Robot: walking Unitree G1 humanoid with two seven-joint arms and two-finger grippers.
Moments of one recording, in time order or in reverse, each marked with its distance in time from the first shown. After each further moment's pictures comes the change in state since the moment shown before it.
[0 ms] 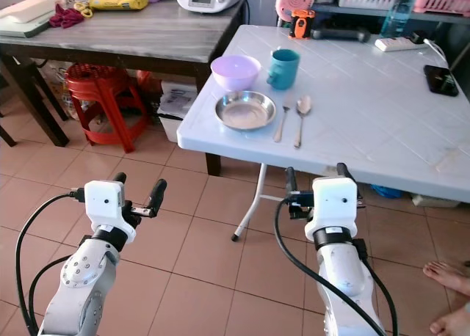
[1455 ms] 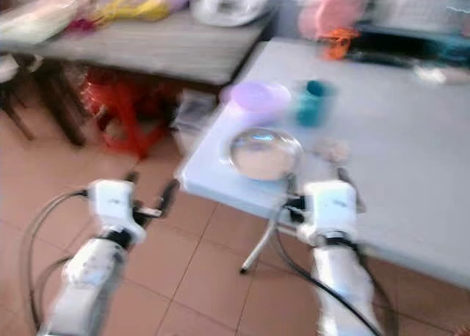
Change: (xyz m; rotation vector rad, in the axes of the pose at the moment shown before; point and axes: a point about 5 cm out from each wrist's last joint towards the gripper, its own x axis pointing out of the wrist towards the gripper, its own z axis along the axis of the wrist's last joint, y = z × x) left arm -0.001 -0.004 0.002 0.002 -0.007 -0.031; right arm 0.001 0.012 0.001 0.011 -0.005 0.041
